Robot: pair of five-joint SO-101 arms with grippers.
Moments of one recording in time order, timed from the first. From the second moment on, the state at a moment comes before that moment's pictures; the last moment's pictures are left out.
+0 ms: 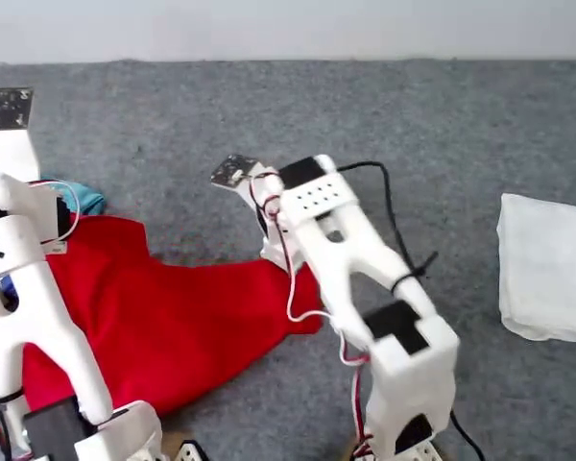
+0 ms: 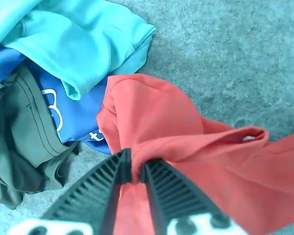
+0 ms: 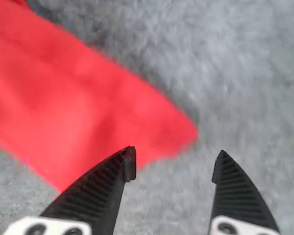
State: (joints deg) left arm -27.3 -13.8 -2.4 98.7 -11.9; right arm -29.7 23.8 -9.9 84.8 27.8
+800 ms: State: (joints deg) left arm -27.3 -13.8 -2.4 96.6 -11.9; right arm -29.7 41.4 -30.7 95.2 27.6
